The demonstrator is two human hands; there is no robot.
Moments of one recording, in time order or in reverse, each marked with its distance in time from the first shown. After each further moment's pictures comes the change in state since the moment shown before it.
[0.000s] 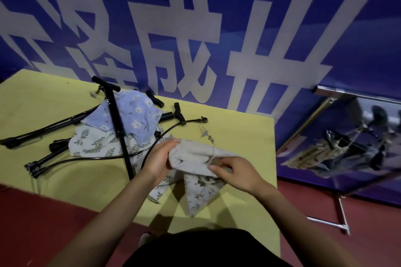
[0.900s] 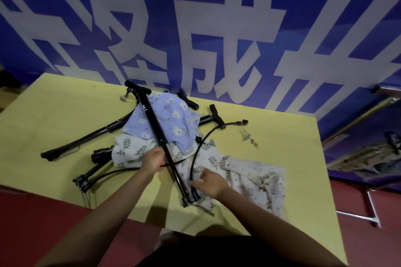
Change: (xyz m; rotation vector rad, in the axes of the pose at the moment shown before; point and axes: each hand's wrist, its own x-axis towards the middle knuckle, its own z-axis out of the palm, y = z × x) left_hand 0.091 0.034 -0.195 0.475 0.365 -0.168; right_hand 0.123 -0.105 0.179 -0.009 -0.345 0.414
